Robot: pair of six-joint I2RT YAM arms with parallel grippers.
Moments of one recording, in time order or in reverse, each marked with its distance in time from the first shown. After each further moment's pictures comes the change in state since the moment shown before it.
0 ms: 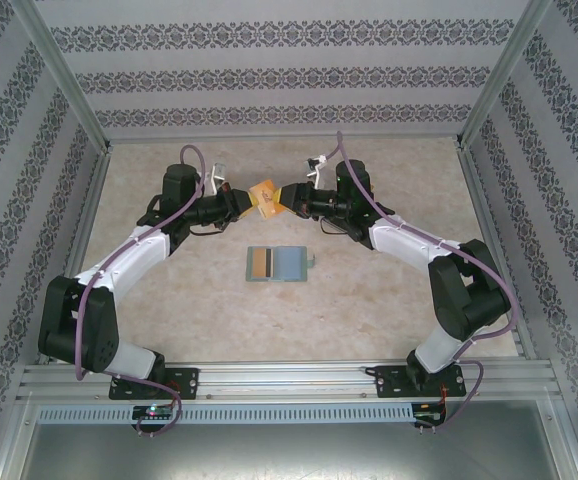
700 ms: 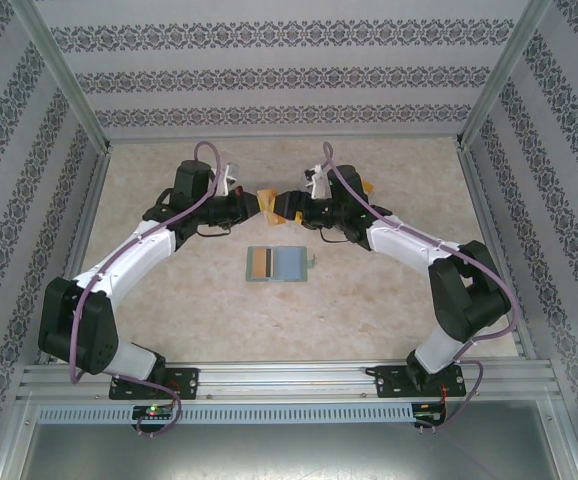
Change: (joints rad) left arm -0.073 0.000 0.097 -0.195 -0.110 0.196; right arm 0.025 -0.006 0.010 -0.206 0.105 -0.148
